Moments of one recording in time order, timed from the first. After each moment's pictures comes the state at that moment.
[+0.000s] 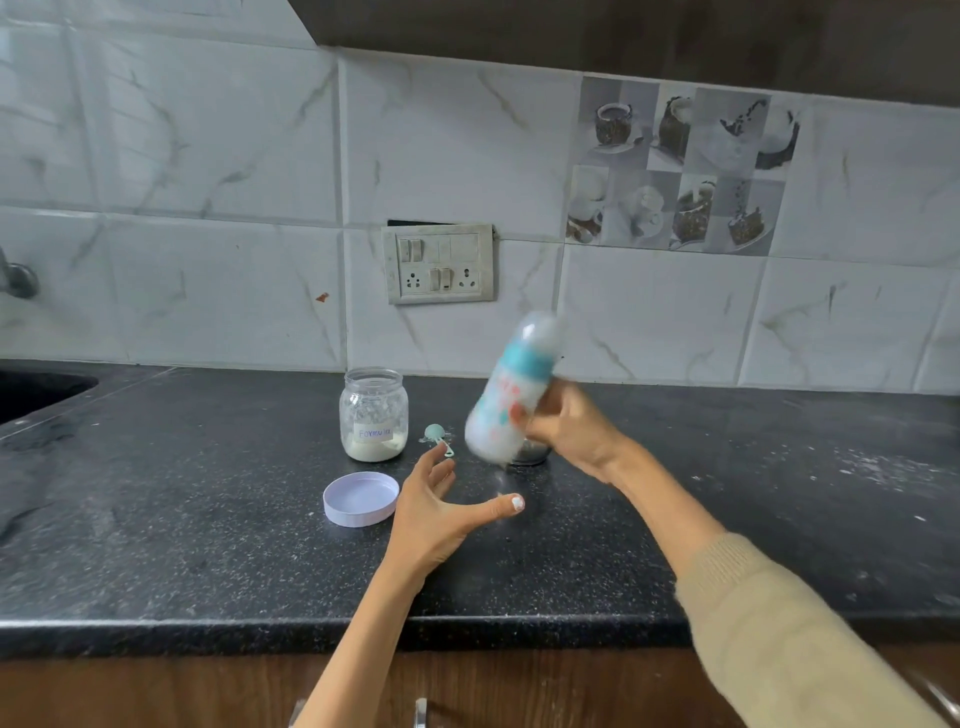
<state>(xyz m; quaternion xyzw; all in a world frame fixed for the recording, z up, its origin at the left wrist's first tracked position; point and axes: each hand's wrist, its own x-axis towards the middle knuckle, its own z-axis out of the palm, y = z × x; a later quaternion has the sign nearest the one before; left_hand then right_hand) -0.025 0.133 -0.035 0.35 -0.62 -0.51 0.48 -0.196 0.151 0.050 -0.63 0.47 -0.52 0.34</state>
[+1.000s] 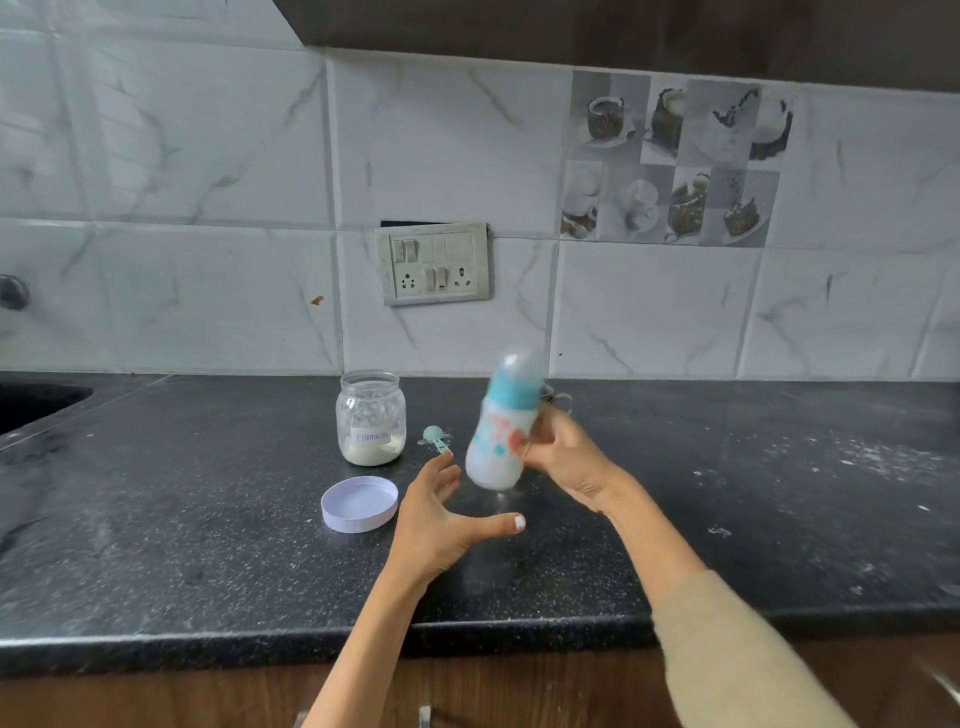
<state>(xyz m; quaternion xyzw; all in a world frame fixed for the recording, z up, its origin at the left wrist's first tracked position) -0.025 0.126 -0.041 0.37 -0.66 -0.48 0.44 -0.197 0.142 0.014 -0.62 0.46 -0.53 0.35</state>
